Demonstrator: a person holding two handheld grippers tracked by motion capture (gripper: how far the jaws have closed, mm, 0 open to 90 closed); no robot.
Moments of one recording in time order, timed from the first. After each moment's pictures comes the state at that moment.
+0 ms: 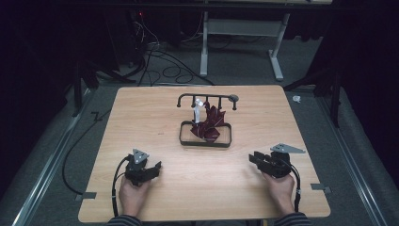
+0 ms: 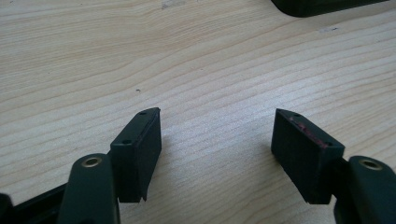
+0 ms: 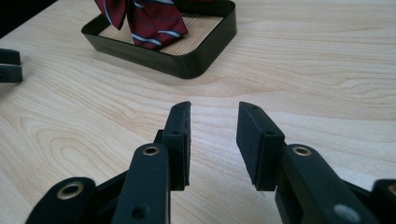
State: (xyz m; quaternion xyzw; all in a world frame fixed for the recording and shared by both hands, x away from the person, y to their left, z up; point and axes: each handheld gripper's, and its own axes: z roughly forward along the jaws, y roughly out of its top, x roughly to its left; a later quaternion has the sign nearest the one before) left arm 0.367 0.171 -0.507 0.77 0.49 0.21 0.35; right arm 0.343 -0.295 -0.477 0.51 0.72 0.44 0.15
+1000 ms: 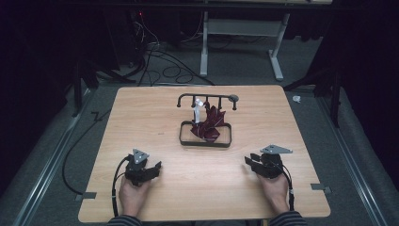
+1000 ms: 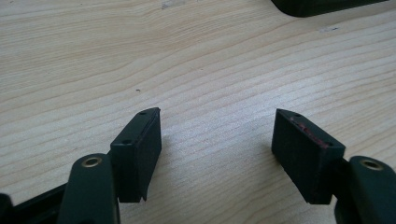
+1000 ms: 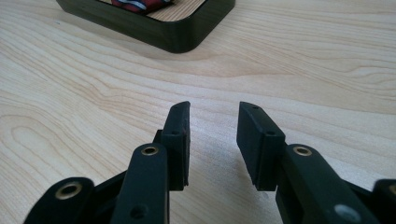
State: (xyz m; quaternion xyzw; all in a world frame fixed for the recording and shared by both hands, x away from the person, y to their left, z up) left arm 0.367 0.171 -0.507 0.77 0.49 0.21 0.35; right arm 0.350 -0.276 -0.492 0.50 0.76 0.38 0.18
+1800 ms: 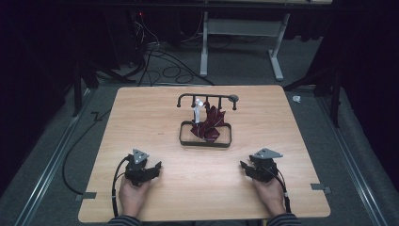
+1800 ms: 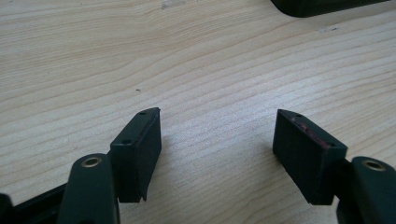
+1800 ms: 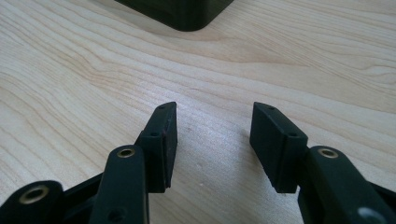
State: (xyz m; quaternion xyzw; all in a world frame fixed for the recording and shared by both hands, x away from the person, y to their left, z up) left arm 0.367 0.171 -0.507 0.77 0.49 0.21 0.35; right arm 0.345 -0.259 -0.502 0.48 0.78 0.34 0.22
